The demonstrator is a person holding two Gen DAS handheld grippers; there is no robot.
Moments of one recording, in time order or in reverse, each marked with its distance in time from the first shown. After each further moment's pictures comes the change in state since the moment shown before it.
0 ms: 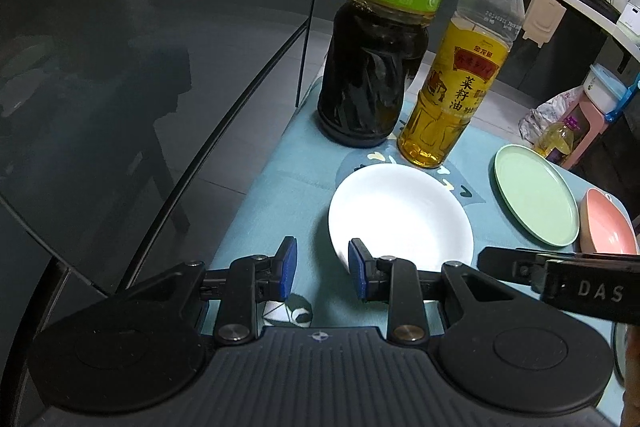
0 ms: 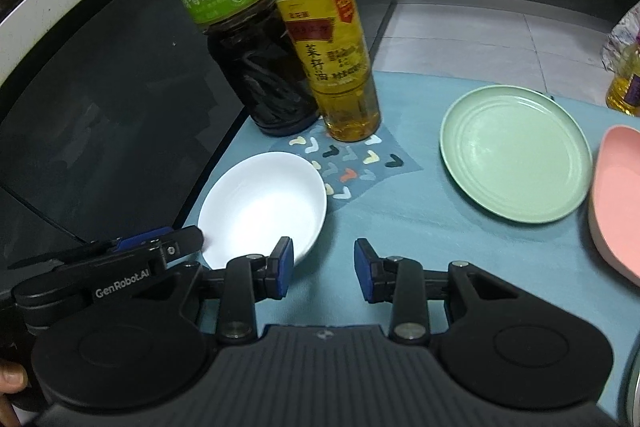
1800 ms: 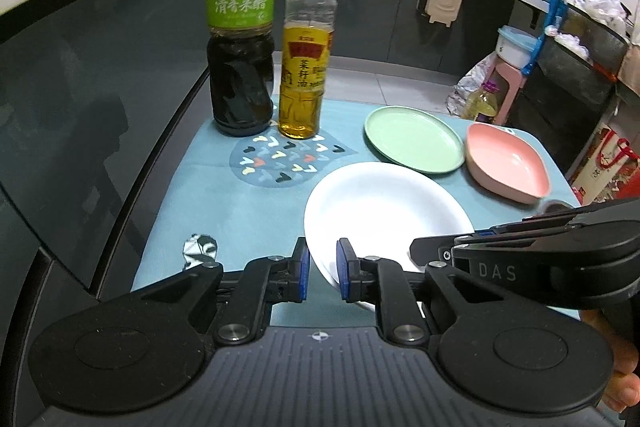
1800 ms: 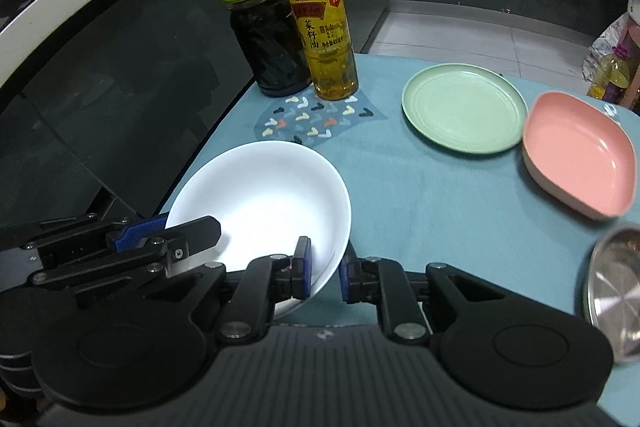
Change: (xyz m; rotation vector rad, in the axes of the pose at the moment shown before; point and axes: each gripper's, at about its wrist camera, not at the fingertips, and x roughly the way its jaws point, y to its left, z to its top) left arm -0.090 -0.066 -0.068 0.227 -0.087 -0.134; right arm -0.071 0.001 -0.069 -0.044 -0.028 -0.046
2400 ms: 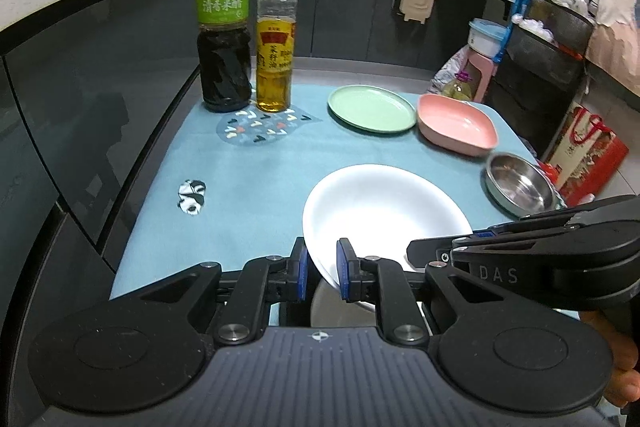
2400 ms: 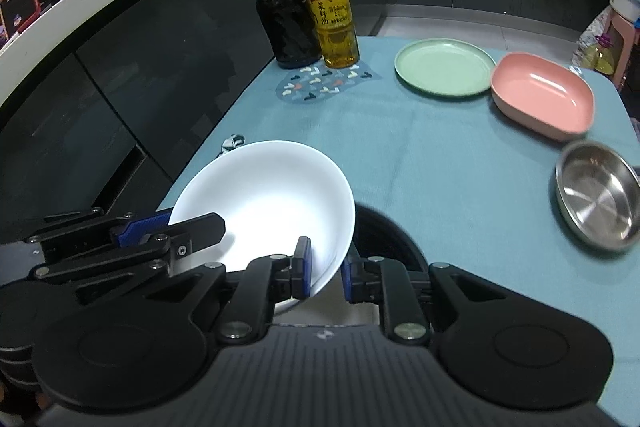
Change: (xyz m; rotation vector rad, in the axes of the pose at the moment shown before) left arm -0.069 -0.026 -0.062 0.047 -0.022 -0.032; right arm -0.059 0.011 -0.080 0.011 -0.038 0.006
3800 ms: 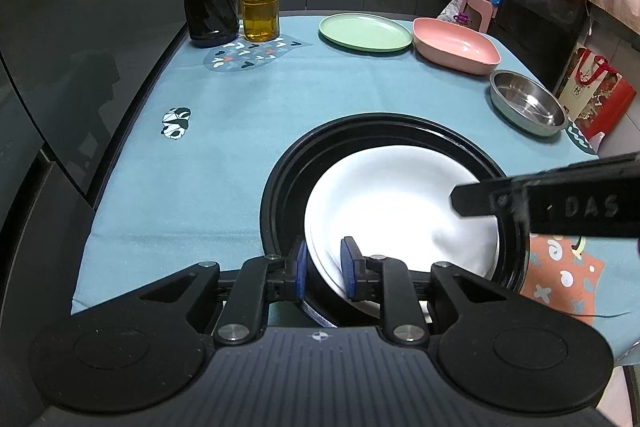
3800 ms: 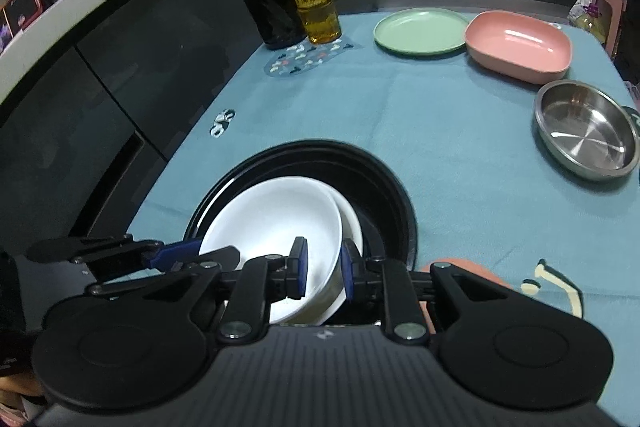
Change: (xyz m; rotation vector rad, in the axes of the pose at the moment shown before) left arm 0.024 -0.012 -0.047 0.061 0.132 0.030; right arm -0.011 -0.018 -0.039 0.067 -0.013 0.016
